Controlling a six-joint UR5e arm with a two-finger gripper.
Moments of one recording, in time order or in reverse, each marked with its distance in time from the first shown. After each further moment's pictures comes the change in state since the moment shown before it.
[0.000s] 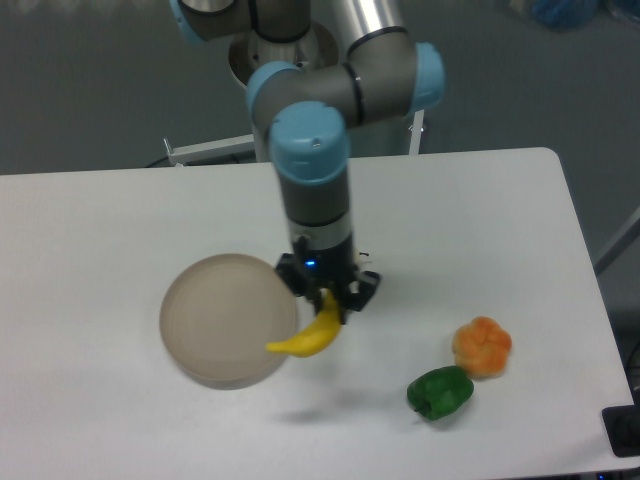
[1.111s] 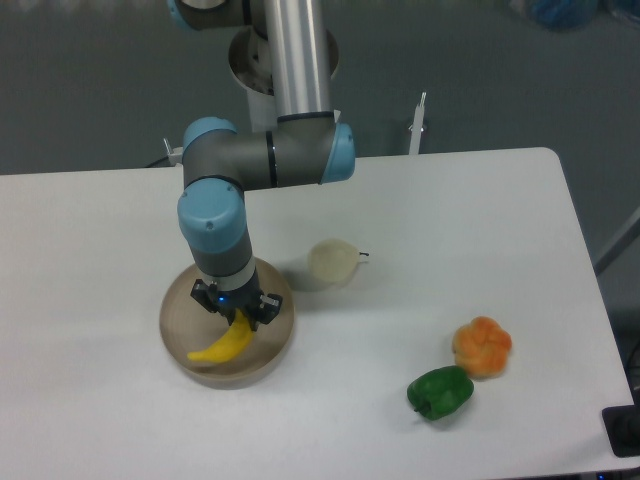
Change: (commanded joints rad) arm -0.115 -0.123 -0.091 0.071 0.006 -0.055
